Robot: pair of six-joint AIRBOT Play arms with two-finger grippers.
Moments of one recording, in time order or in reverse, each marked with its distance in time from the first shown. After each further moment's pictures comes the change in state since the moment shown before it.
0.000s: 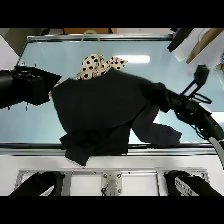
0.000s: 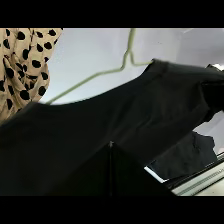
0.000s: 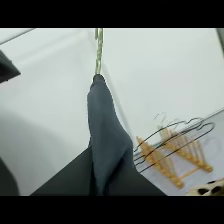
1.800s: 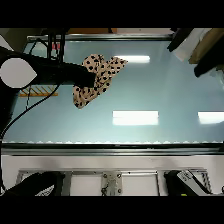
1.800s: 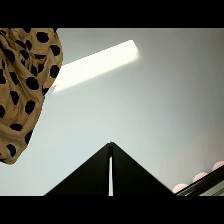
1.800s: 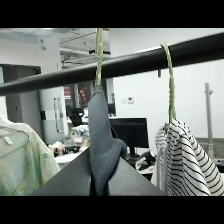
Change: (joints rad) left arm 0.021 -0.325 -0.002 -0.012 0.078 0.165; right arm -1.097 0.018 0.835 -0.417 -1.276 0.183
